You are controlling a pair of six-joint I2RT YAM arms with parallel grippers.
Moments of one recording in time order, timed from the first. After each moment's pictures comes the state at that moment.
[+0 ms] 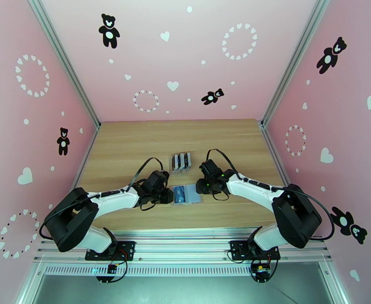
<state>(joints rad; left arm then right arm) -0.73 1.50 0.64 -0.15 0.20 -0.68 0.67 1.50 0.84 -0.49 -0.03 0.58</state>
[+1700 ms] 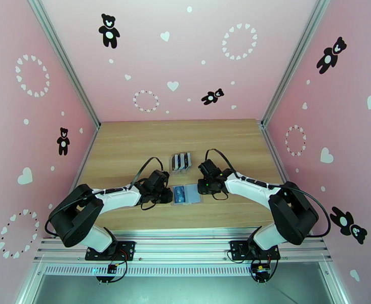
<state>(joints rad) -0.71 1.54 0.65 -0.14 0.22 -0.68 0.67 1.53 0.85 -0.50 -0.02 0.56</state>
